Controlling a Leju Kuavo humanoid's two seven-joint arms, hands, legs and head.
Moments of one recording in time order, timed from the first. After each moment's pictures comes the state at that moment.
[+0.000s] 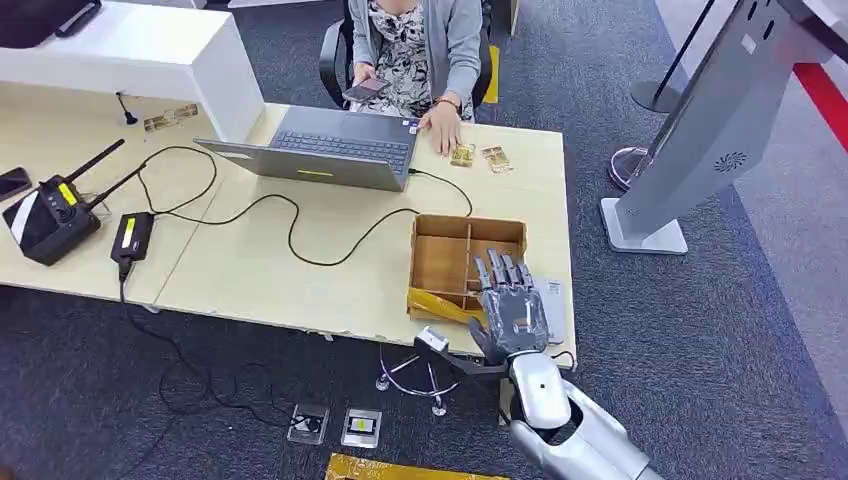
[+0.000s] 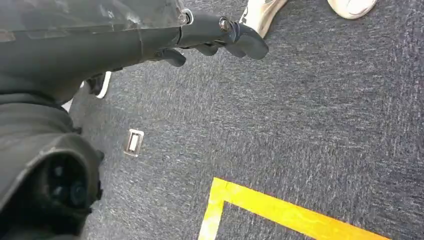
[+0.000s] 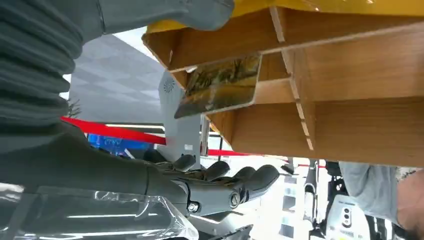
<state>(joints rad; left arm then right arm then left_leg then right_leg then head) -0.16 -0.05 1.40 -0.10 -1.57 0.14 -0.21 -0.44 -0.12 0.95 -1.10 1.16 -0.25 0.47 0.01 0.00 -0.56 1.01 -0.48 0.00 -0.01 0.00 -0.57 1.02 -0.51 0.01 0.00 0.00</state>
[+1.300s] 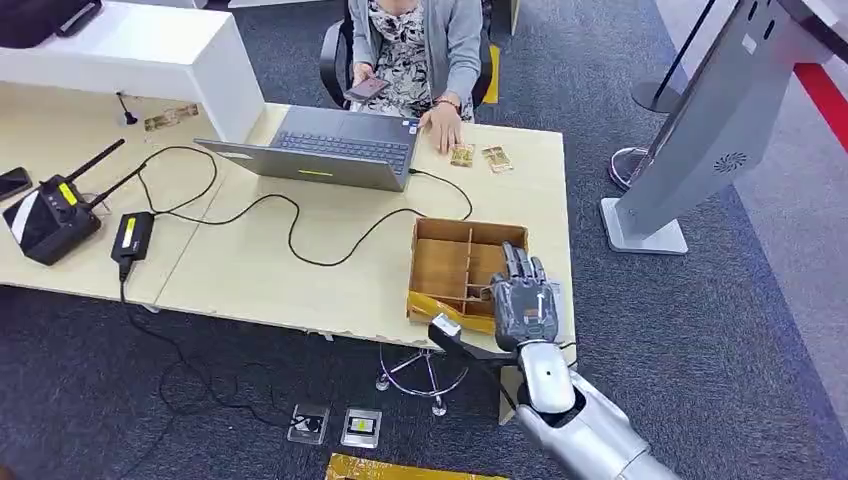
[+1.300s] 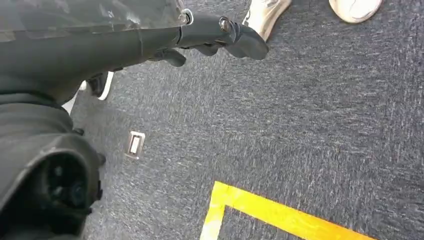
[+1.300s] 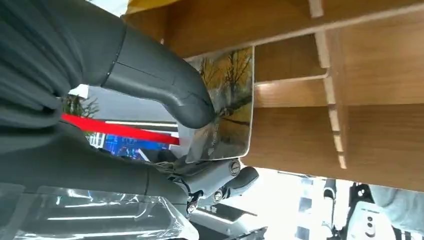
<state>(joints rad) -0.15 -0.04 1.40 -0.10 -1.56 0.15 -0.21 -0.49 -0.11 0.93 -0.96 1.14 -0.31 0.47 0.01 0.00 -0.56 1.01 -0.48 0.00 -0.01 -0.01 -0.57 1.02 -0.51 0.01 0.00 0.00</state>
